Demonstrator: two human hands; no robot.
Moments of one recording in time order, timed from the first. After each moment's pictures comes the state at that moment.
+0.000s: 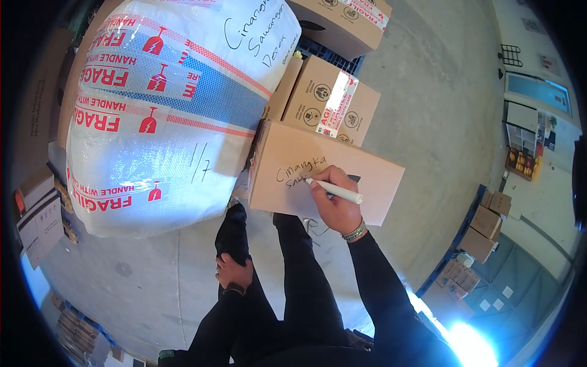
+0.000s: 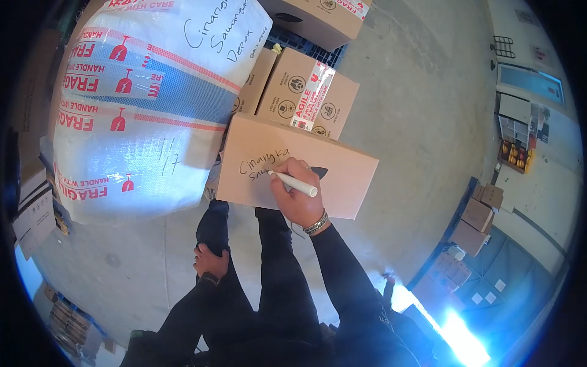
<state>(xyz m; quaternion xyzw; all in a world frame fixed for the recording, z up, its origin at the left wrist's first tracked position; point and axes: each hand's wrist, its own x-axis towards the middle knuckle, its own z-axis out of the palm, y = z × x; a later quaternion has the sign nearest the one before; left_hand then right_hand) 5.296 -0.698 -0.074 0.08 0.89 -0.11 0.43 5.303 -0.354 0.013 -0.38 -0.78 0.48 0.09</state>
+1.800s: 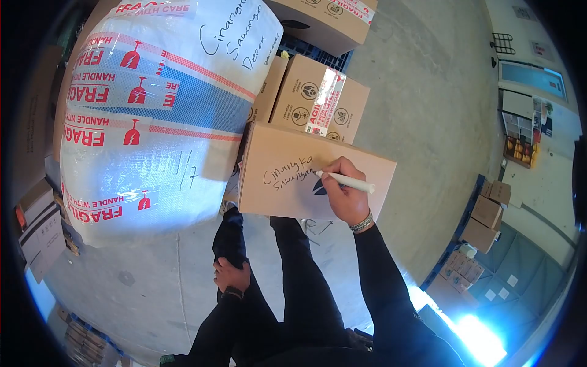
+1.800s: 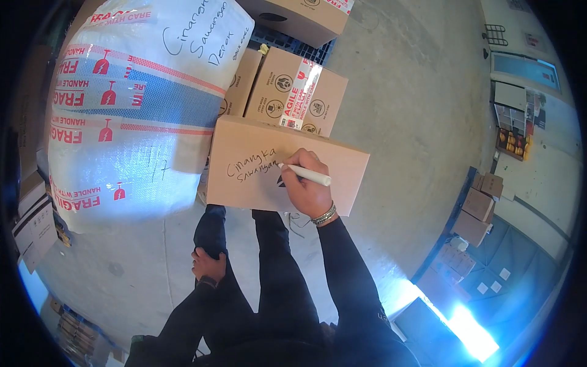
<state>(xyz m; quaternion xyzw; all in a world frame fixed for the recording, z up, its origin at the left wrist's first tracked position) 5.296 -0.692 -0.072 0.08 0.90 -0.12 0.42 5.328 -0.324 0.008 -0.42 -0.76 0.48 0.11</state>
